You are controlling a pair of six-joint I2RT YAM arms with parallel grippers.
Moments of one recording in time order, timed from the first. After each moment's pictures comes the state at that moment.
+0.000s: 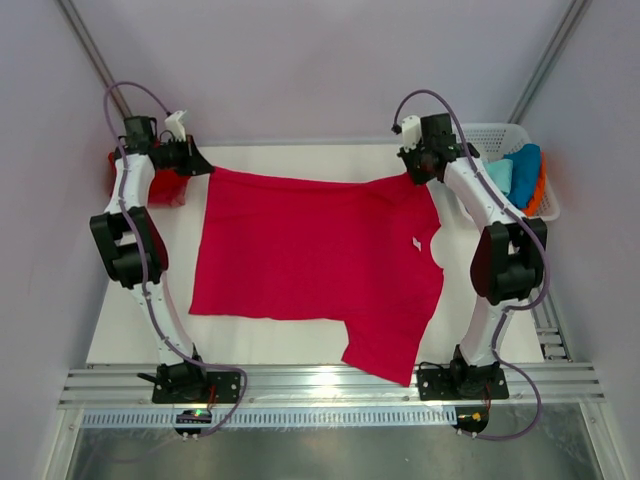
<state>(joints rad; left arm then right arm) 0.23 2.15 1.94 -0.64 0.85 0.19 0.16 1.91 1.71 -0.61 -0.04 -0.36</state>
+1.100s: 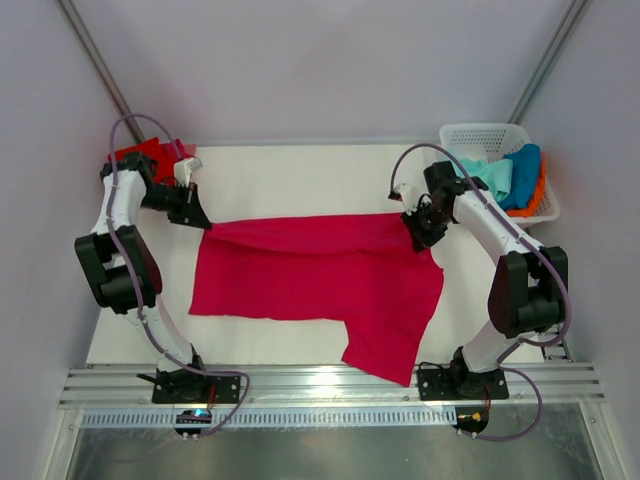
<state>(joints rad) 0.27 1.91 1.64 -1.22 0.82 0.61 0.16 1.64 1.29 -0.95 -0.28 -0.51</state>
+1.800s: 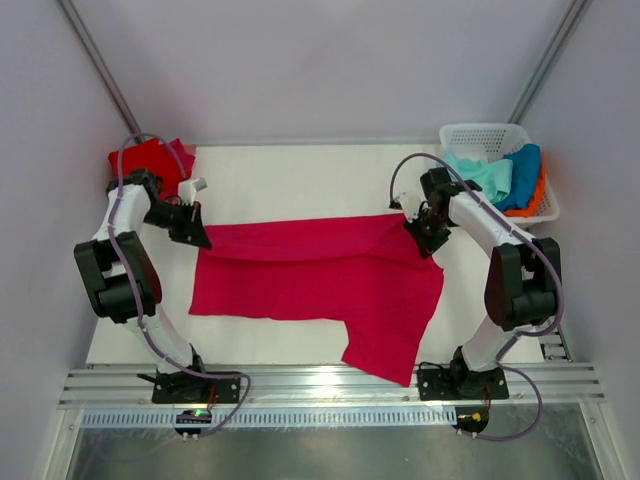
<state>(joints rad) 0.27 1.81 1.44 -1.15 0.70 0.59 0.16 1.69 1.26 -0.94 -0.15 -0.54</state>
